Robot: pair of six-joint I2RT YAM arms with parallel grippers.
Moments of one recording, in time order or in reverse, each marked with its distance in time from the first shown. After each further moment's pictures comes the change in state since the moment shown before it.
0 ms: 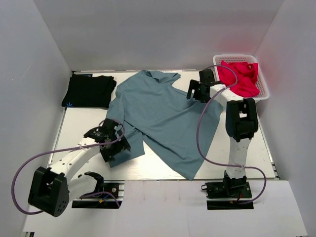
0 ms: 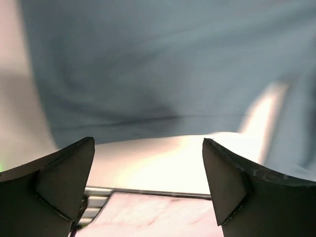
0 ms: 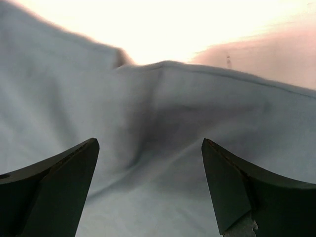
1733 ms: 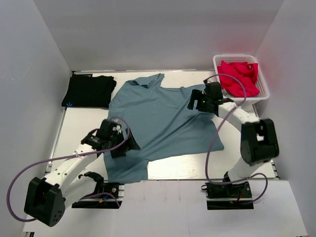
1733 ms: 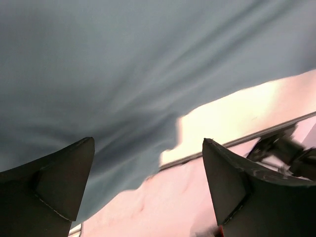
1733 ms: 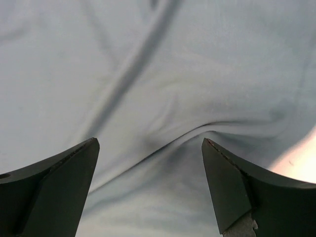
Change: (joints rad) left arm -0.029 -0.130 -0.044 0.200 0.294 0.149; right arm 0.035 -0.443 -0.519 0.235 -0.080 -0.053
